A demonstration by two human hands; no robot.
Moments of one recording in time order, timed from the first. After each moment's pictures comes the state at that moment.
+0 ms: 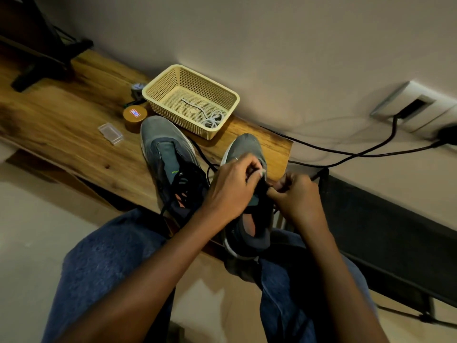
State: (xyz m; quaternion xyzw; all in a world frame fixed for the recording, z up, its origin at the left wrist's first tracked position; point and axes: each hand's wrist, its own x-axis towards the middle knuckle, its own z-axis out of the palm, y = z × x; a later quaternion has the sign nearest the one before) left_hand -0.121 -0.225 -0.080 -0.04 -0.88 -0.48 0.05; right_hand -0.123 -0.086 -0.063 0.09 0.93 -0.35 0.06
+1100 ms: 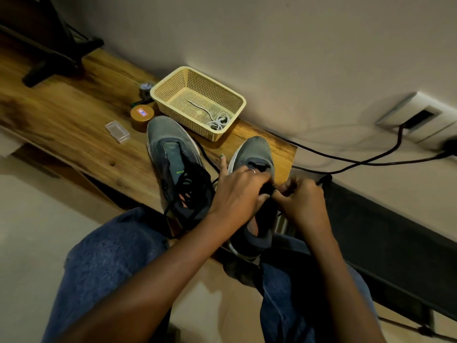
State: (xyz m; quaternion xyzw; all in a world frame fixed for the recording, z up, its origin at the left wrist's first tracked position) left_hand -0.117 -0.220 -0.081 -0.11 -0.97 -0.22 0.03; right_hand -0.125 -0.089 -0.061 0.08 0.94 -0.33 0.05
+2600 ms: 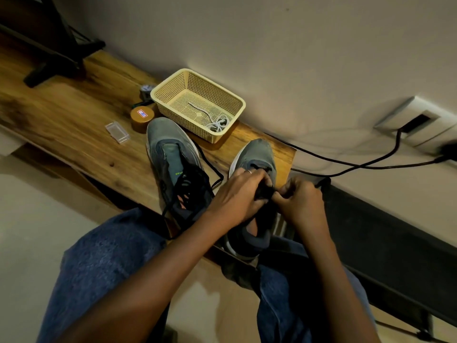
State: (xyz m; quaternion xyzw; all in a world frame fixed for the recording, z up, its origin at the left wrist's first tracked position) left_hand -0.126 -0.219 -0.100 -0.12 -0.91 -0.39 -0.01; right_hand -0.126 -0.085 -0.063 0.08 0.95 -0.31 0.04
